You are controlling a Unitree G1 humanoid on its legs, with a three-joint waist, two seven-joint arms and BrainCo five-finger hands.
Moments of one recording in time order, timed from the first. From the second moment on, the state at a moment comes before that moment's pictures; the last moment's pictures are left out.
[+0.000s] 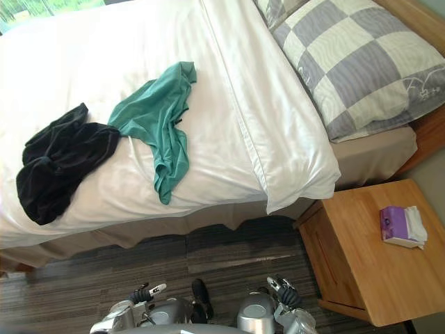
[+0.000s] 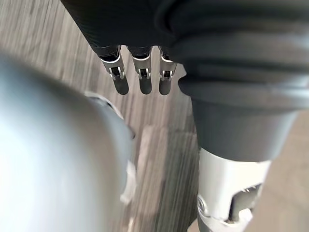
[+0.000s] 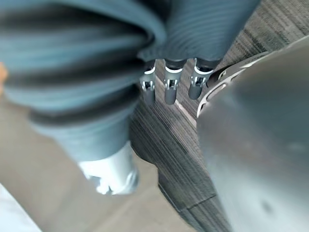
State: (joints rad) left arm 0.03 0.11 0.01 1.01 -0.38 0.07 0.01; right arm 0.10 -0.12 -0.26 0.94 0.27 -0.04 0.22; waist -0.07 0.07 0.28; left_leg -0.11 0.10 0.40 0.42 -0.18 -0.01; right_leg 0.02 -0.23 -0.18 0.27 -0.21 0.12
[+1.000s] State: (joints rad) left arm -0.03 0.11 -0.08 0.97 -0.40 0.06 0.02; right arm -0.02 -0.09 -0.01 0.96 0.10 -0.17 0.25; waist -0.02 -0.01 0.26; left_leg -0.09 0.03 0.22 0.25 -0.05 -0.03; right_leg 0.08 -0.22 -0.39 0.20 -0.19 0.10
